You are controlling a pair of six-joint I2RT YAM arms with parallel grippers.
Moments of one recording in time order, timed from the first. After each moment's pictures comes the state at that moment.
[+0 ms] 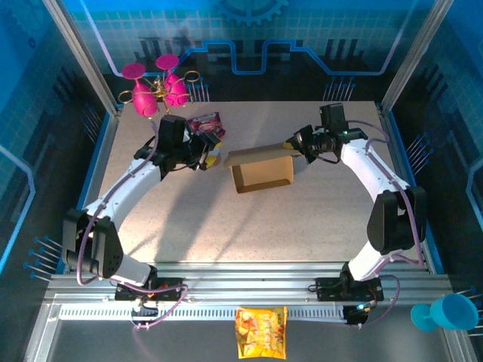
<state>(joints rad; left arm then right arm) -0.25 1.48 1.17 -0.39 0.46 -1.31 0.17 1.65 1.37 -0.60 -0.61 1.32</state>
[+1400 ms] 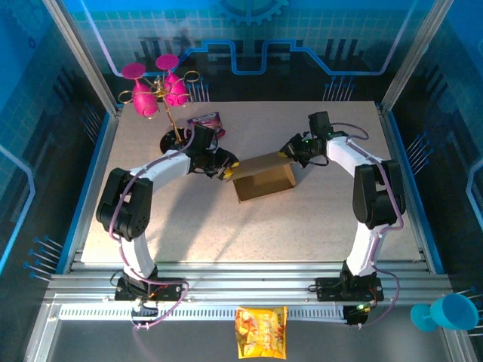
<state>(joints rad) -0.34 1.83 1.25 -0.36 0.47 -1.15 0.17 1.92 1.39 -0.48 -0.63 1.07</state>
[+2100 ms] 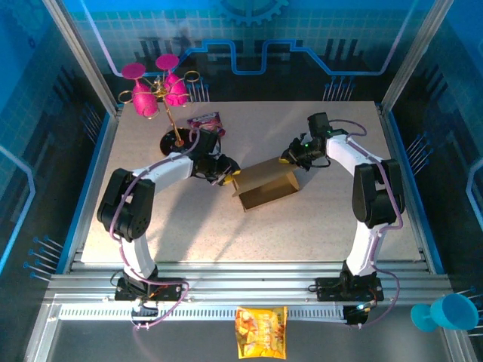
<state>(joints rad) -0.37 1.82 1.21 -0.40 0.45 -1.05 0.17 1.93 1.42 -0.64 -0.61 0.83</state>
